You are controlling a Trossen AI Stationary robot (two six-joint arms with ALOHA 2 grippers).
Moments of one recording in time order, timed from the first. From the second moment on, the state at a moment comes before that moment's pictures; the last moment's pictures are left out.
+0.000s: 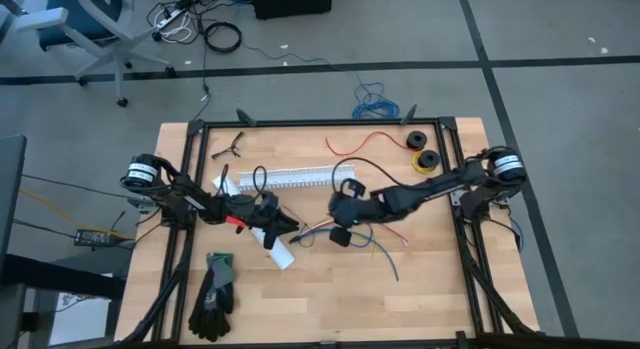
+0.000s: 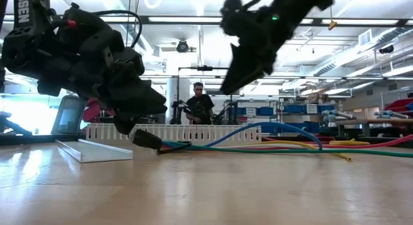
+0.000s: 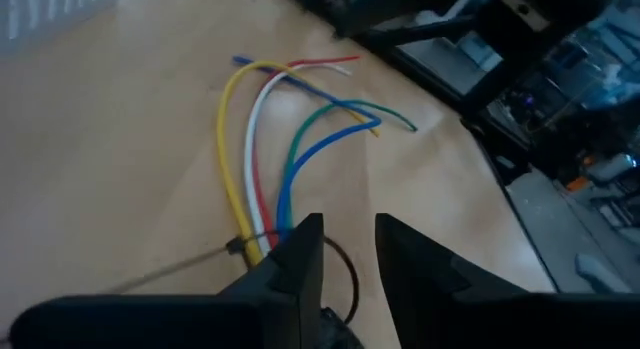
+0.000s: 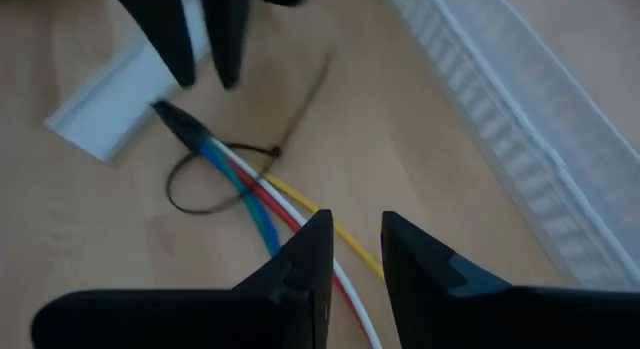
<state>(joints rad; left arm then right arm) -0.07 1.66 0.25 1.15 0.03 -0.62 0.18 1.69 1.10 -0.25 0.38 0.39</state>
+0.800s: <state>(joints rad) -0.07 1.54 0.32 0.86 -0.06 -0.55 0.21 1.68 0.94 0.03 0.39 0.41</state>
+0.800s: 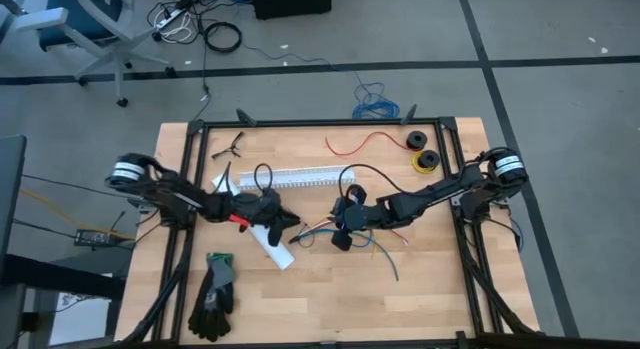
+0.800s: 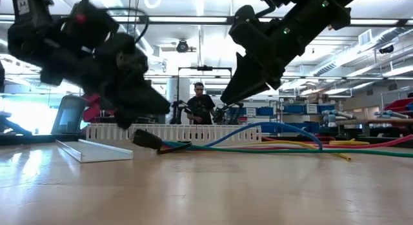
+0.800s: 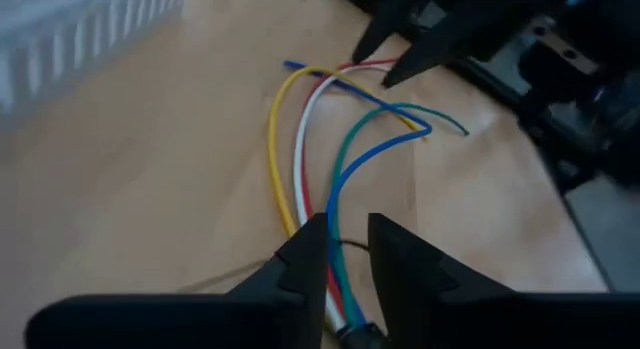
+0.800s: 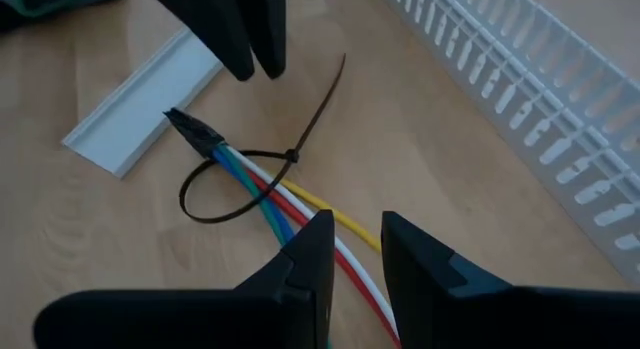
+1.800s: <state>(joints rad) -0.27 1.51 0.70 -0.05 -0.59 -0.97 0.10 1.72 0.94 0.03 0.14 0.36</state>
